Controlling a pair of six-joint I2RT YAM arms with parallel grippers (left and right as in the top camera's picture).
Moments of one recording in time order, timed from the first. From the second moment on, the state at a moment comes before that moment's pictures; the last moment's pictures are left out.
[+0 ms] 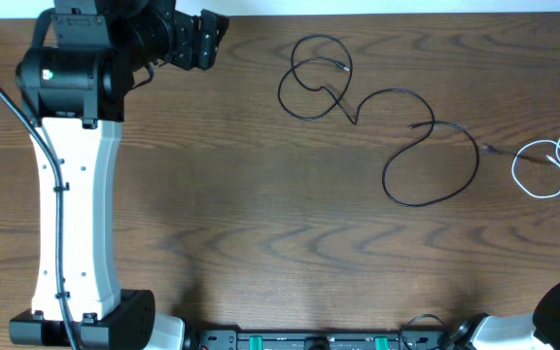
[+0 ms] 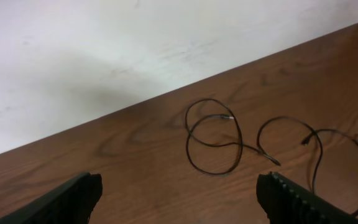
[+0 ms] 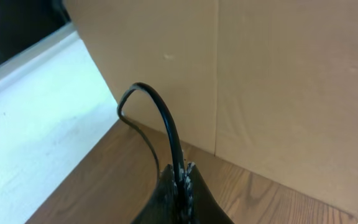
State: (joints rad) left arm -0.07 1.65 2.08 -1.02 0.36 0.20; right arm -0.67 1.64 2.53 -1.27 0.30 0.28
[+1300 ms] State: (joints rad) left arm -0.12 1.65 2.08 -1.02 0.33 0.20; right arm -0.66 2.17 2.53 -1.47 0.31 0.38
